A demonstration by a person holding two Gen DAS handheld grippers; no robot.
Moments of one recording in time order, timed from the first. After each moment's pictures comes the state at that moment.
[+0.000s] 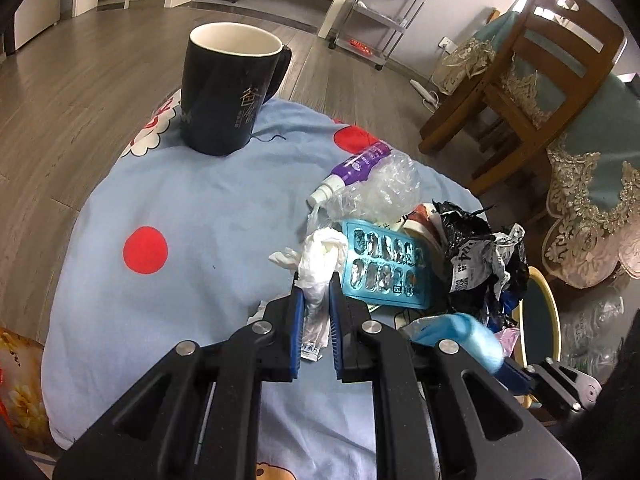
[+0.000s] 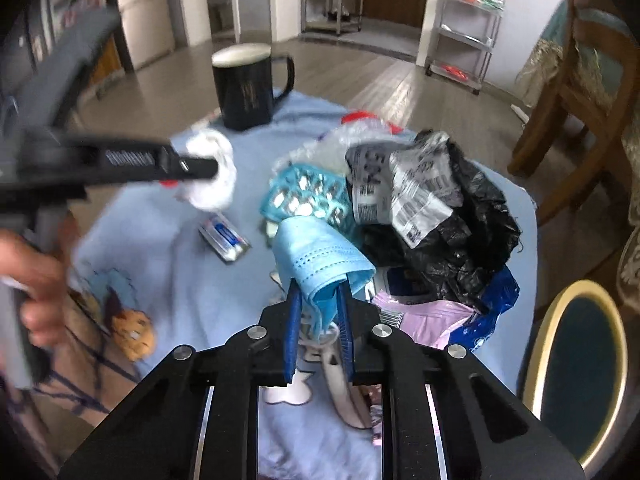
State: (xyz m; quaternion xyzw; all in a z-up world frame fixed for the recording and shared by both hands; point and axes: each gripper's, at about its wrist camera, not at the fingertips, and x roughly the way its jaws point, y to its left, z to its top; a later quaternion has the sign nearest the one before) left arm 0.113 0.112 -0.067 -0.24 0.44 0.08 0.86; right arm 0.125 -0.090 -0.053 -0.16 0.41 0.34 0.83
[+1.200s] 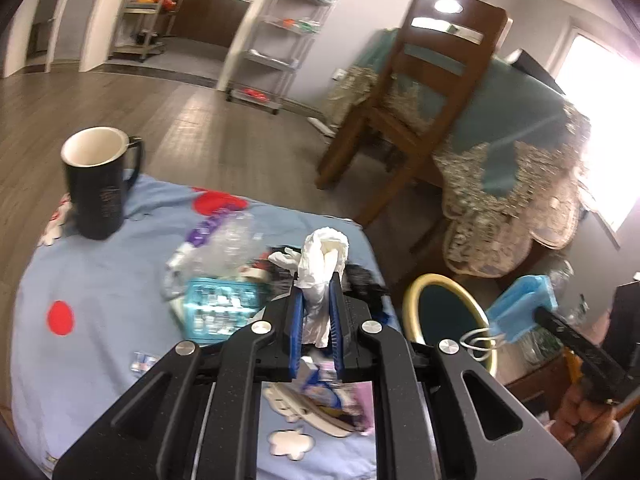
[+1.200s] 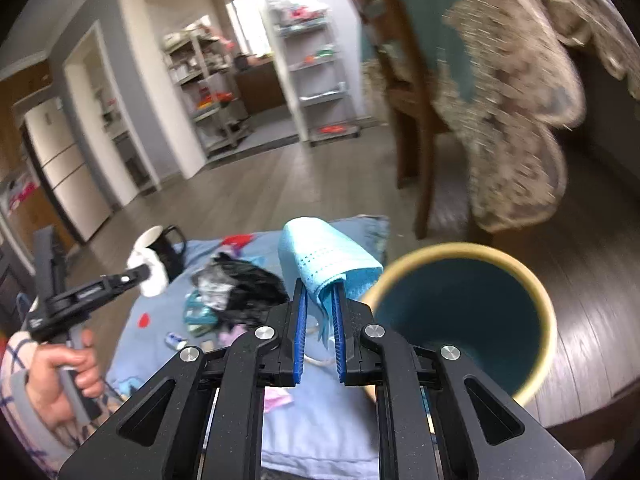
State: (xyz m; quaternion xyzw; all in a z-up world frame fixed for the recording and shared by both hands) left arm 0.115 0.029 0.007 -0.20 0.34 -0.08 0.92; right arm 0.122 -0.322 0.032 0.08 0.33 0.19 0.92
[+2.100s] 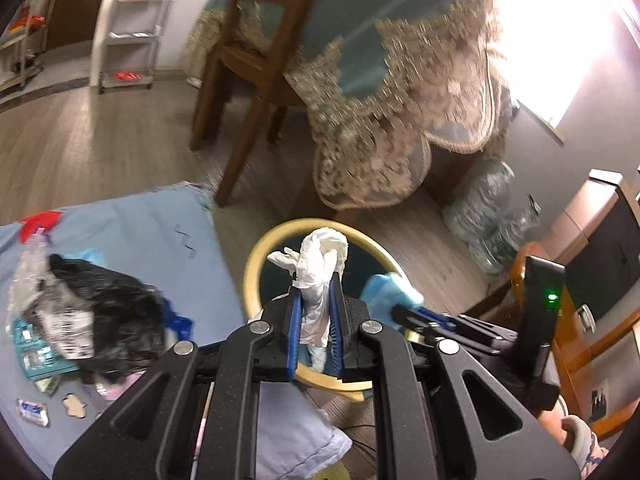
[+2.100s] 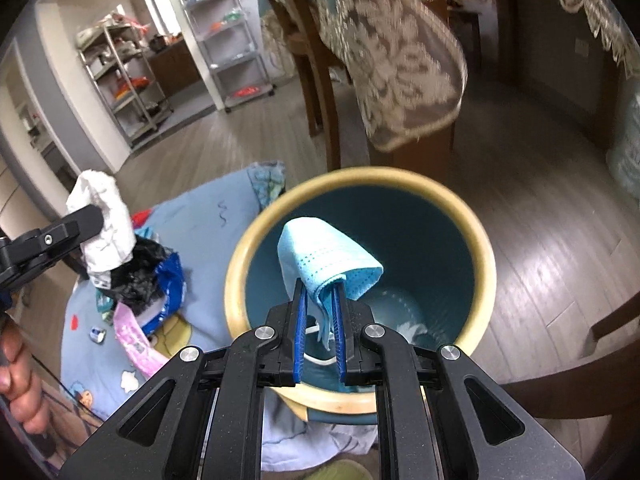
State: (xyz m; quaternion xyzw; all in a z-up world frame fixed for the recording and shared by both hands) left arm 0.172 -0.173 0.010 -0.10 0.40 -0.26 0.87; right arm 0.152 -0.387 -0.042 0.11 0.42 0.08 0.90
